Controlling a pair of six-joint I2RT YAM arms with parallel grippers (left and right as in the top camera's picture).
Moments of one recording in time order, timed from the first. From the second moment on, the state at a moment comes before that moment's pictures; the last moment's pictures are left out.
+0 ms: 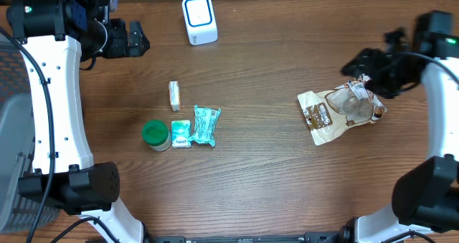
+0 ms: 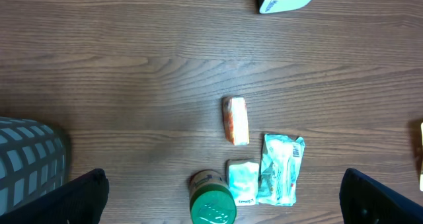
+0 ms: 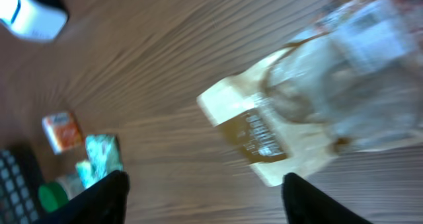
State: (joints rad) left arm 0.09 1.91 2.27 -1.52 0.15 -0.01; right arm -0.20 1.75 1.64 -1.23 -0.45 0.18
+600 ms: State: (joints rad) left arm 0.09 1.91 2.27 -1.52 0.15 -0.01; right arm 0.51 1.87 1.53 -0.90 -0.45 0.46
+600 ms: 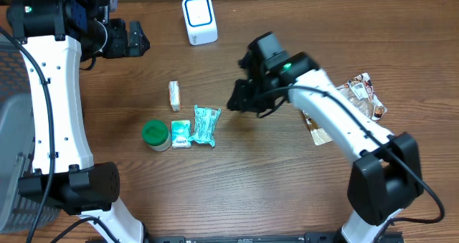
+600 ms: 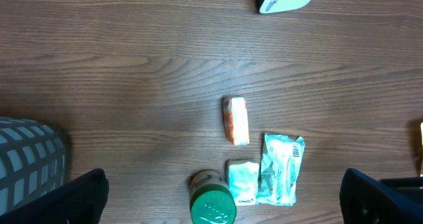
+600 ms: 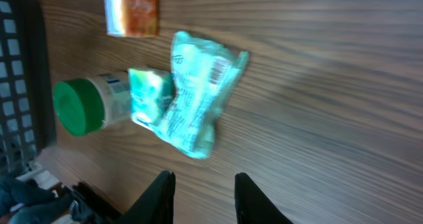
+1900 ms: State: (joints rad) left arm 0.09 1.91 2.27 -1.52 0.15 -0.01; right arm 0.72 2.04 1.35 -0.65 -0.44 0.81
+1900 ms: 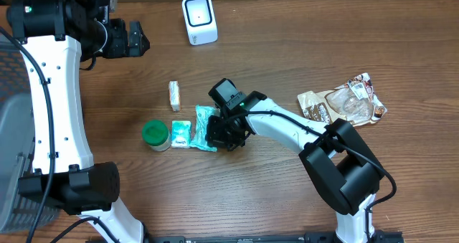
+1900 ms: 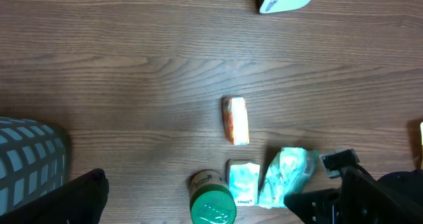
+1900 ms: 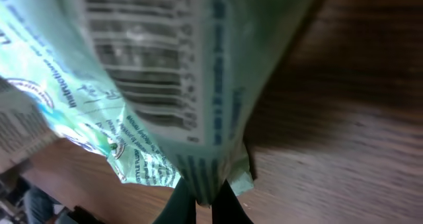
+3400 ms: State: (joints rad) left arm 0.09 1.91 2.27 -1.52 0.15 -0.01; right arm 0.75 2.04 1.56 -0.90 -0.54 0.31
